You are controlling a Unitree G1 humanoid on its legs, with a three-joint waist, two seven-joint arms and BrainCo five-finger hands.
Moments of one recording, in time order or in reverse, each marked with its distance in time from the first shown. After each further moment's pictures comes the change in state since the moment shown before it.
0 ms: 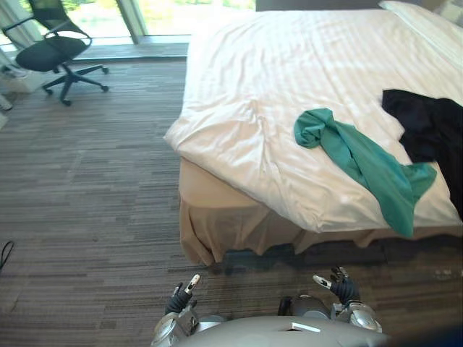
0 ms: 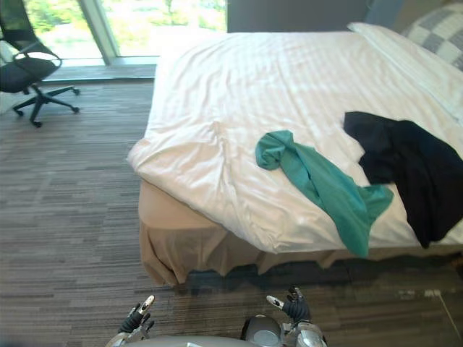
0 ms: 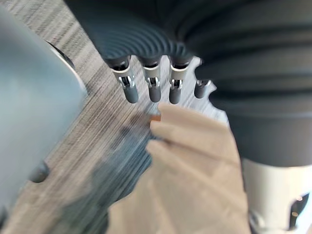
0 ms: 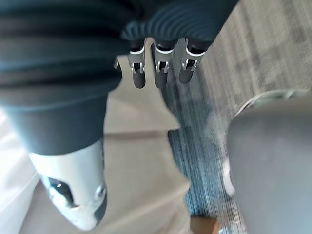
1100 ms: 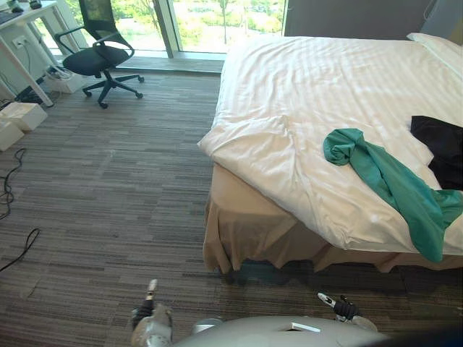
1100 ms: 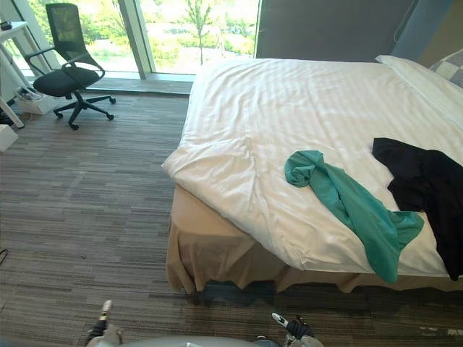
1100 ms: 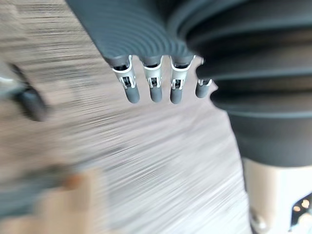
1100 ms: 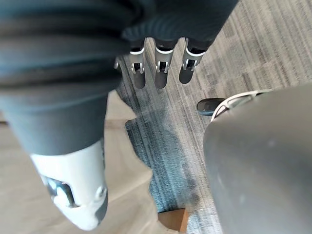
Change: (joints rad) left arm 0.007 0.129 0.008 -0.054 -0.660 -0.262 0.347; right arm -0.052 -0.045 -0.149 0.117 0.059 0.226 -0.036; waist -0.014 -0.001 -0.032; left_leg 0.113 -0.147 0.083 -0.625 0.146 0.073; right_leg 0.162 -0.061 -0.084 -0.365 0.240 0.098
